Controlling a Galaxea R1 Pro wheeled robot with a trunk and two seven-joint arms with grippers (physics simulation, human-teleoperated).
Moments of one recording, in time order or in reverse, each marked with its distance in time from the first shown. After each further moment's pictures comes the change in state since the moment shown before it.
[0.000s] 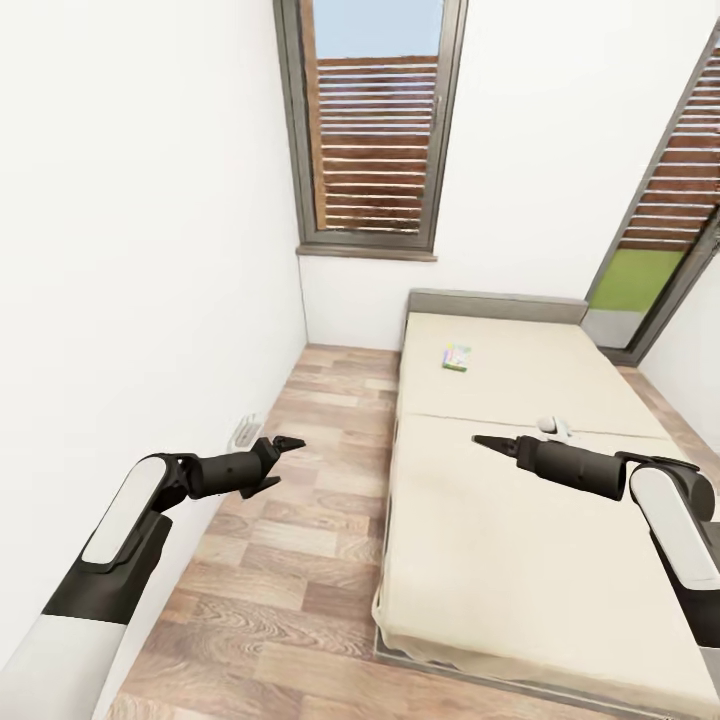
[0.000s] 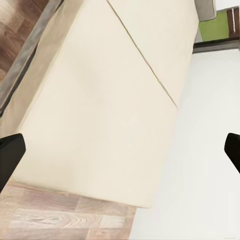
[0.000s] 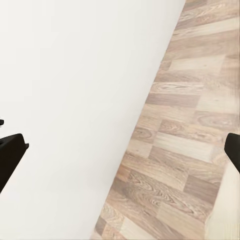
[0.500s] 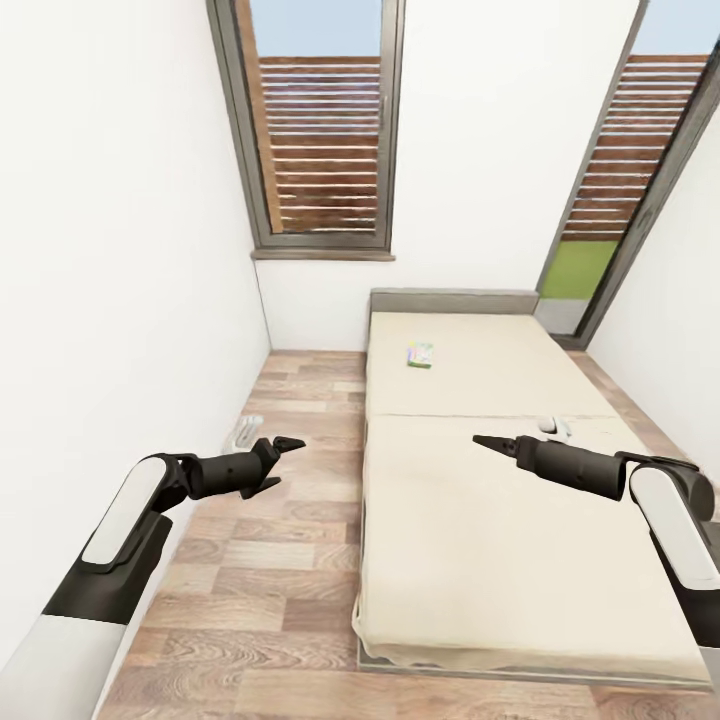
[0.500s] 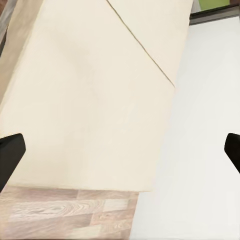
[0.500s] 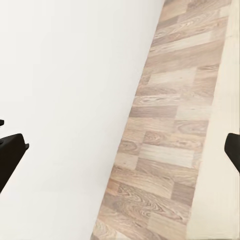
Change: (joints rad) left arm 0.001 0.000 0.000 0.001 0.001 0.000 0.000; right arm 0.000 0.000 0.001 0.000 0.000 0.000 0.000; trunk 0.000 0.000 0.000
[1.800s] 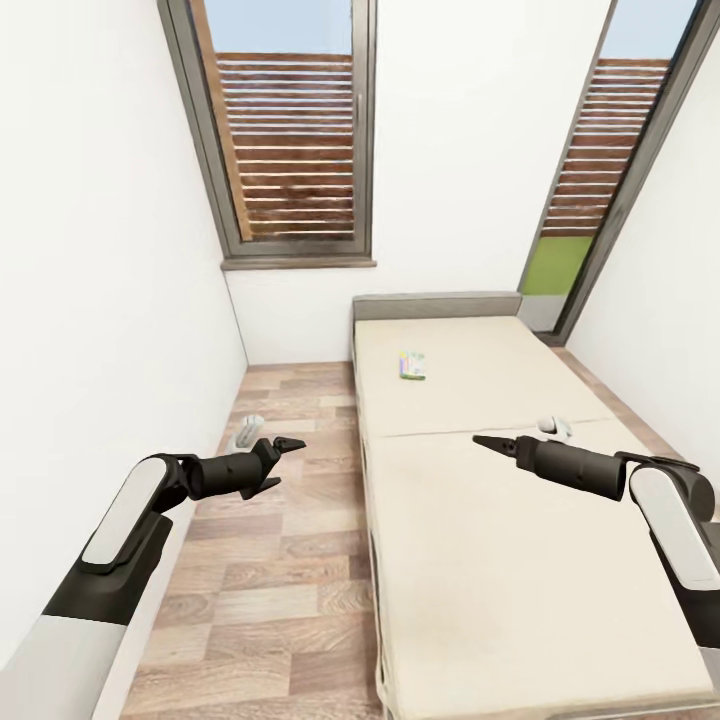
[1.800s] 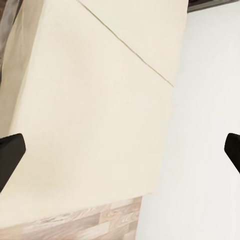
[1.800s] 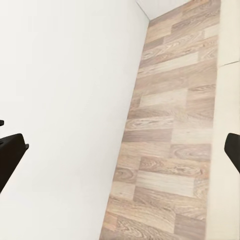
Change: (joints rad) left arm 0.001 0.000 -0.001 0.000 0.000 0.001 0.001; right arm 0.001 0.001 -0.001 -0.004 0.004 0.000 0.000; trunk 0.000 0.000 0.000
